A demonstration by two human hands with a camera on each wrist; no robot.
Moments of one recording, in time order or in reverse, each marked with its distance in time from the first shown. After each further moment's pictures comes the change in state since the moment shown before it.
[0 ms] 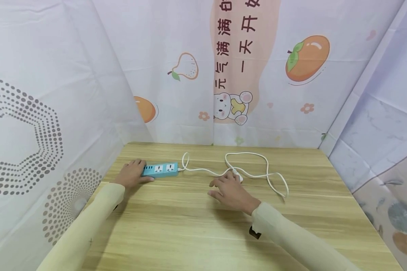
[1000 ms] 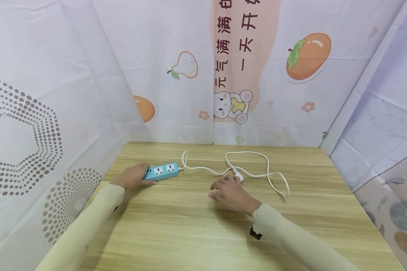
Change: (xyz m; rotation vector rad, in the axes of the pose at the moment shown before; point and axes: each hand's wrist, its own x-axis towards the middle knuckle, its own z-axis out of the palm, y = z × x) left_hand 0.001 0.009 -0.005 -0.030 -0.150 0.073; right_hand -0.004 0.006 0.010 -0.006 -0.009 -0.034
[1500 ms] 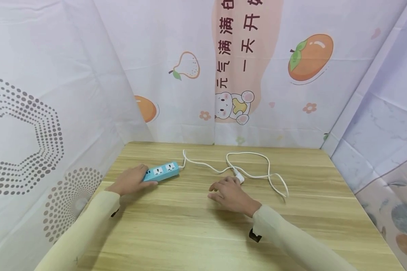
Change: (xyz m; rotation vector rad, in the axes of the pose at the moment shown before) left_hand -0.020 0.013 -0.010 -0.075 0.059 0.005; right_hand 0.003 -0.006 -0.003 0.054 -0.019 0.009
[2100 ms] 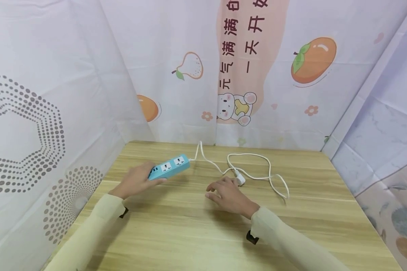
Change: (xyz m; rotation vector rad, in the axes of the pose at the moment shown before) left_hand -0.012 0.045 -0.020 -0.202 0.181 0.033; right_hand 0.008 -0.009 0.003 0.038 0.001 0.008
